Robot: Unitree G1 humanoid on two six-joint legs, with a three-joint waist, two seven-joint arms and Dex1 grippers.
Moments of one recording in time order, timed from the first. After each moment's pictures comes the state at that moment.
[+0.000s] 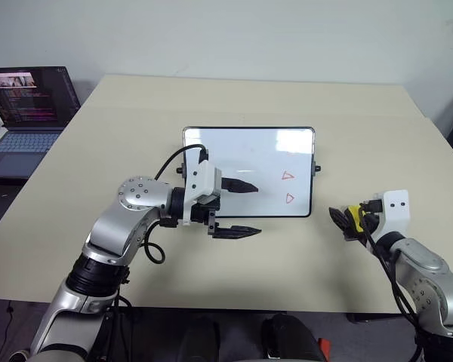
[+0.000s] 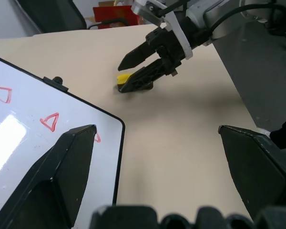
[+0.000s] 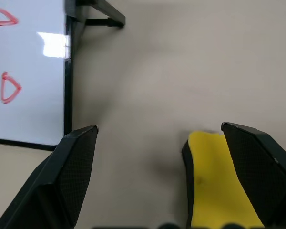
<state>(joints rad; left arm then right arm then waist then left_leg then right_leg) -0.55 0.61 -0.19 -0.22 -0.40 0.37 -1.19 -0.05 -0.40 -0.27 -0.48 0.43 0.86 0.19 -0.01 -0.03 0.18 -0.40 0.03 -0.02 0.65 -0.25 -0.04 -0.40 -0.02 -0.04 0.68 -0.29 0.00</state>
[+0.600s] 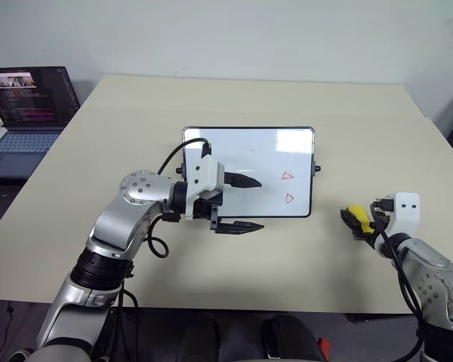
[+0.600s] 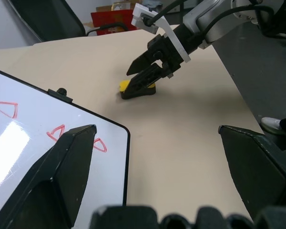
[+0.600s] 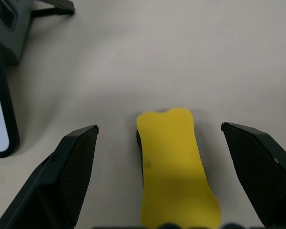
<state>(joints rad) -0.57 0.59 -0.19 -0.19 -0.39 0.36 -1.21 -0.07 -0.39 -0.34 -0.39 0.46 0.93 0.17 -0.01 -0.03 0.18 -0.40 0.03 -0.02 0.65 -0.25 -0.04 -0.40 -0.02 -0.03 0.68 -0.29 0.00</state>
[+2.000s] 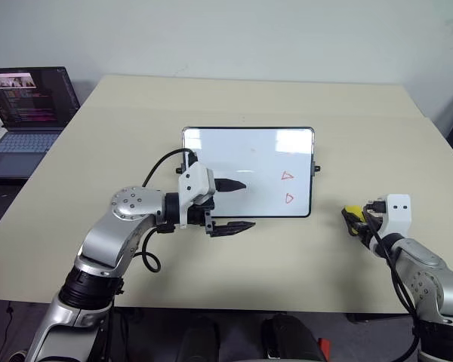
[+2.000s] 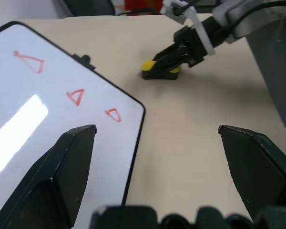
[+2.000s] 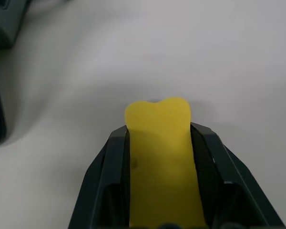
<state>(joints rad) -0.43 0.61 -0.13 -0.29 -0.39 0.45 -1.01 -0.06 -0.42 -0.27 -0.32 0.40 0.83 0.22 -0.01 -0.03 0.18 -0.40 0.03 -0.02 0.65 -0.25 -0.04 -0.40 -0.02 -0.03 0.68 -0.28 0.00</state>
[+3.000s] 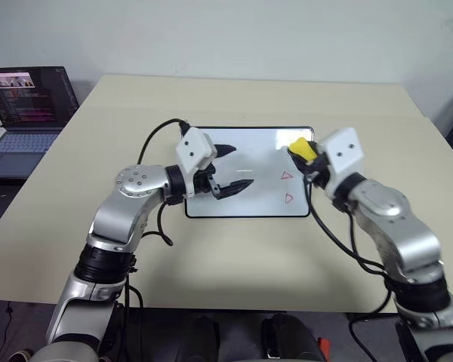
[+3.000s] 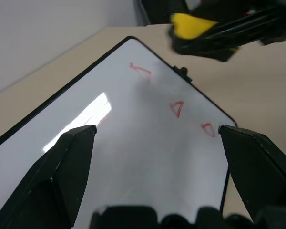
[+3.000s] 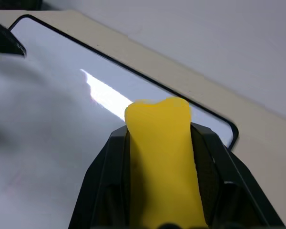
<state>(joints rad) -0.61 0.53 -0.13 -0.14 -0.31 0.46 -0.87 -0.51 -0.45 0.16 -0.41 0.13 0.66 0.26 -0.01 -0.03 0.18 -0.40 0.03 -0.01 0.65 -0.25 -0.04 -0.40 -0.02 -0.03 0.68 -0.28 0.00</state>
